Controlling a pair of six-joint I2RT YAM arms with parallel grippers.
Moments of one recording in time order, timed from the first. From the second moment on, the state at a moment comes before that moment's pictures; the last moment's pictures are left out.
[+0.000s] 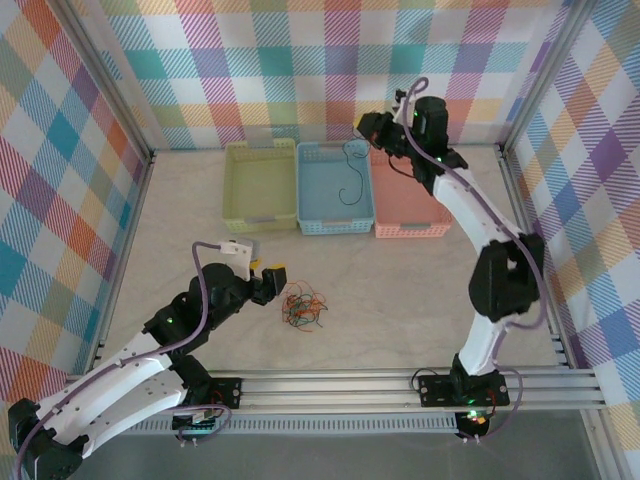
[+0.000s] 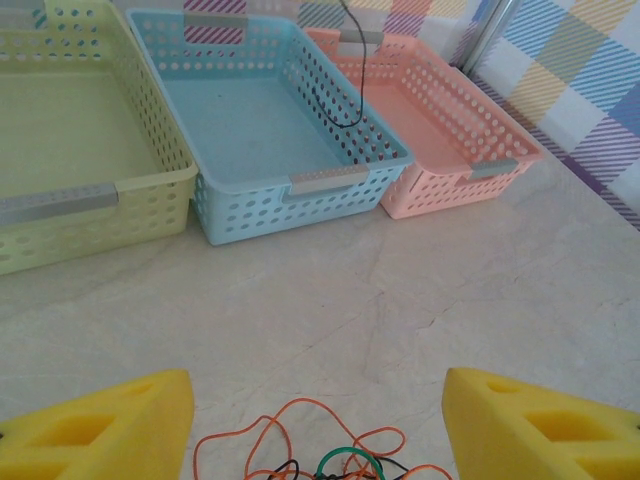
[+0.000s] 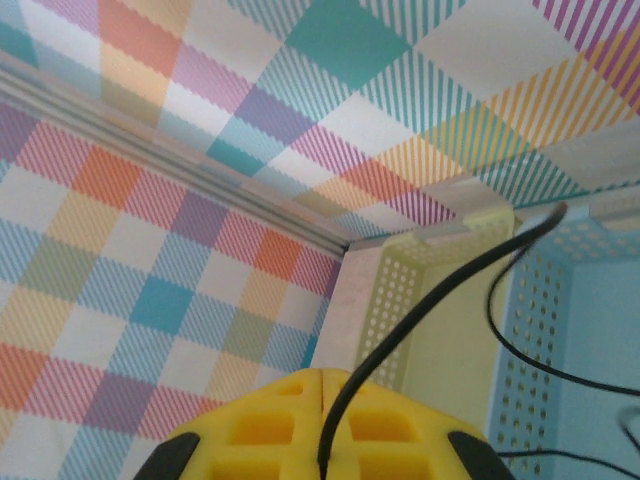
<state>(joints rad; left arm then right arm) -0.77 0.67 0.55 -0.24 -0.19 -0.37 0.29 1.87 1.71 -0.01 -0.56 0.86</state>
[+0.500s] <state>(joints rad) -0.77 0.68 0.54 -0.24 -0.20 -0.37 0.32 2.20 1.85 -0.19 -0.59 0.84</state>
